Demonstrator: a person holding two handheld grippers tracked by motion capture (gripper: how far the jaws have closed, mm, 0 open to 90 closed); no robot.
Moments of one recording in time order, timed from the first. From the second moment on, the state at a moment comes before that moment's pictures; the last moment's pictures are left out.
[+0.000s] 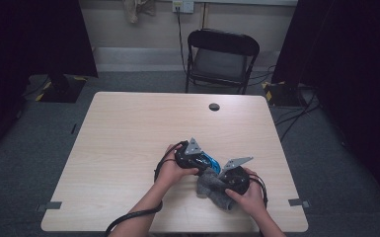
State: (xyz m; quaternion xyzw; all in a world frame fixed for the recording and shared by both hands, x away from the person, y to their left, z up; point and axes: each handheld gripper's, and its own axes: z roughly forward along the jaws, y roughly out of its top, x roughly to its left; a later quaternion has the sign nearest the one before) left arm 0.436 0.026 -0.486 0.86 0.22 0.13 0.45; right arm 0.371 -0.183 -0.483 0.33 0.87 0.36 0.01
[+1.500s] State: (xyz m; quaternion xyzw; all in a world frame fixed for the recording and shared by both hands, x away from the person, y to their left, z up) left arm 0.436 0.027 -0.487 0.85 0.22 0.14 0.45; right arm 0.382 -0.196 -0.482 0.37 0.86 0.36 0.01
